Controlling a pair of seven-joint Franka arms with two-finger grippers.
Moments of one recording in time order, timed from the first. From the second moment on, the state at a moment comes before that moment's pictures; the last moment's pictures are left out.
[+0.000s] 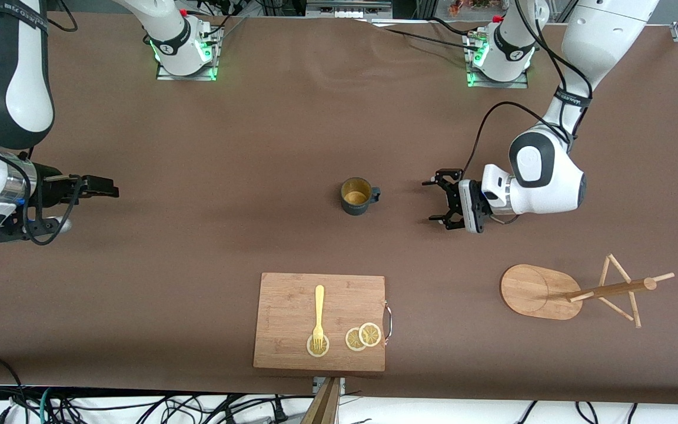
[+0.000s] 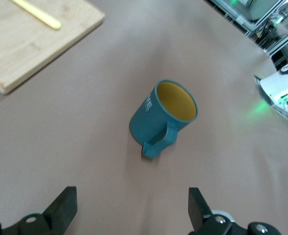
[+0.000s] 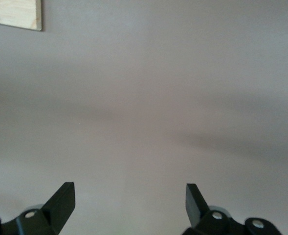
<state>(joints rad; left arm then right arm) -0.04 0.45 -0.19 -2.05 -1.12 2.17 1.71 0.26 0.35 -0.32 -1.50 0.22 1.59 -0.25</state>
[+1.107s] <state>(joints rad) -0.06 0.64 -0.30 -2.20 -1.94 2.19 2.75 -0.09 0.00 0.00 -1.72 0.01 1.63 -0.24</state>
